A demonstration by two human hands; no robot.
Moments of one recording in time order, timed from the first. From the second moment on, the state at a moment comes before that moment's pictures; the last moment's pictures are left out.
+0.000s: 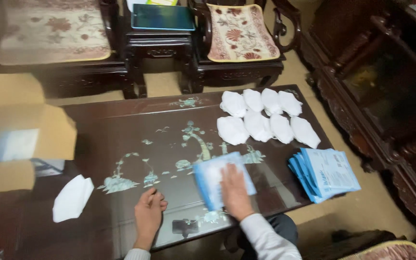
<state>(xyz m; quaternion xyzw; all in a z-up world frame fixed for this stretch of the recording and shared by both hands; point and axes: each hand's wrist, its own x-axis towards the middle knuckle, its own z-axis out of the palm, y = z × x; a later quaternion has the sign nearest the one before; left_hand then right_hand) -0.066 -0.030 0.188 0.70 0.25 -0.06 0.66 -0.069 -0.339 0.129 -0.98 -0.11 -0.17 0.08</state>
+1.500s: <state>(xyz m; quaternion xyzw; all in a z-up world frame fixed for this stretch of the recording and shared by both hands) -0.076 0.020 0.272 0.68 0.24 -0.04 0.69 -0.058 -0.291 0.237 -0.82 0.16 -0.01 0.55</state>
